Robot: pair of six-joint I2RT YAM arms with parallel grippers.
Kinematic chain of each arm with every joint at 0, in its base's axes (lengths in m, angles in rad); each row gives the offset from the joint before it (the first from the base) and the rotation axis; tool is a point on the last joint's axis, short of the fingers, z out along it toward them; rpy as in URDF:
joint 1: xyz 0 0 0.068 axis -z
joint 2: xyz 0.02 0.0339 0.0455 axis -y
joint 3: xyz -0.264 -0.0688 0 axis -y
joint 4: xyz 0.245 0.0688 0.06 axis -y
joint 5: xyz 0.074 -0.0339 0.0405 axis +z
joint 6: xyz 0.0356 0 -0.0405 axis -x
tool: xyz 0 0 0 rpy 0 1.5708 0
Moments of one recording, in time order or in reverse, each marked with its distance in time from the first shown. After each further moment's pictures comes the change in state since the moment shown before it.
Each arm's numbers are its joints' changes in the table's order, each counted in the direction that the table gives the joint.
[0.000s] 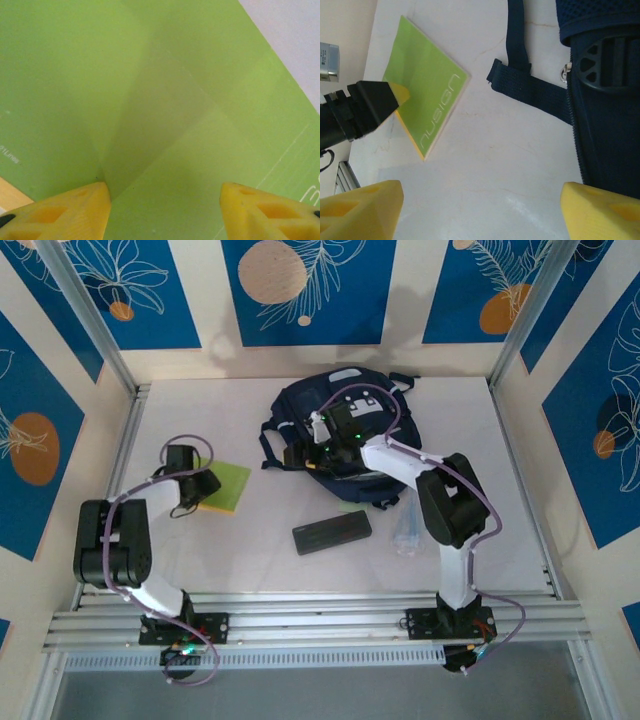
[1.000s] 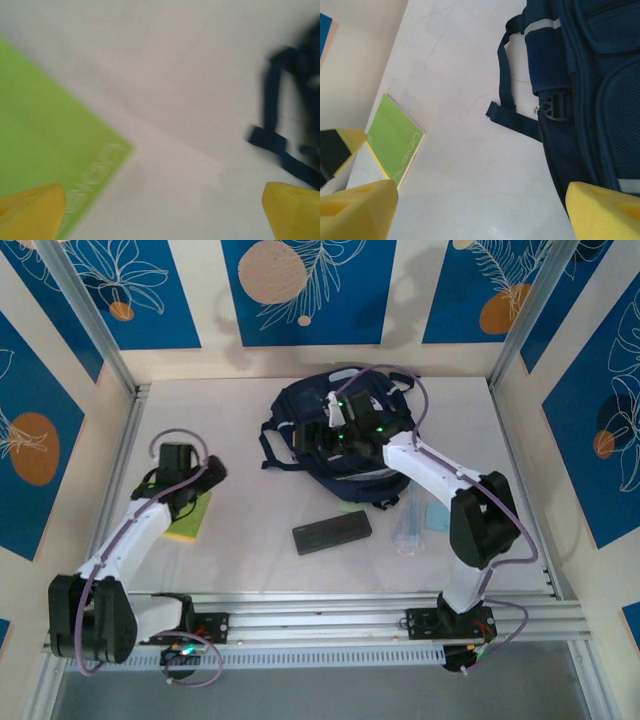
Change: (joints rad) left arm 0.031 0.425 -0.017 -0.222 0.128 0.079; right arm 0.028 0.212 -0.026 -0.067 -0.161 0.007
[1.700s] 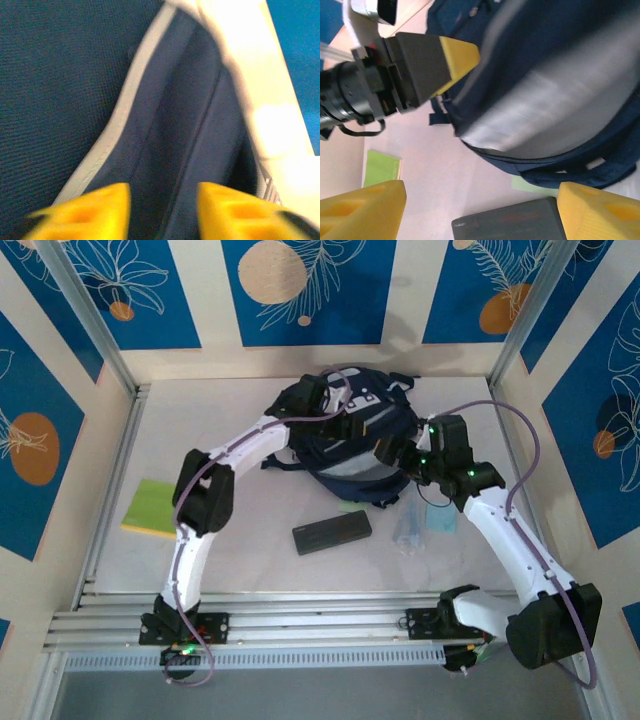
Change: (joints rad) left arm 0.523 -1.001 1.079 0.121 -0.678 -0.106; right arm 0.280 0.631 -0.404 -0.191 -0.070 -0.160
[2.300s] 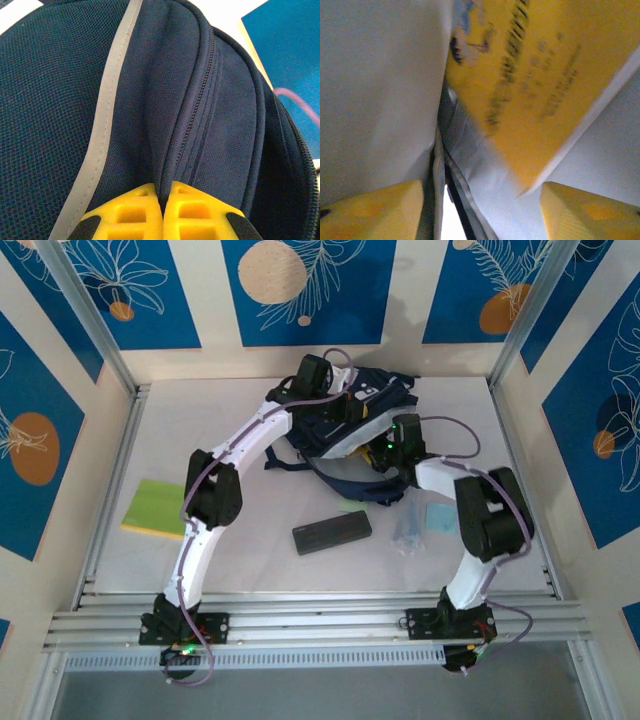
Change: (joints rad) left arm -0.013 -0.166 0.388 -0.172 -0.047 -0.077; right arm 0.016 -0.586 -0.075 0.747 0.090 -0.434
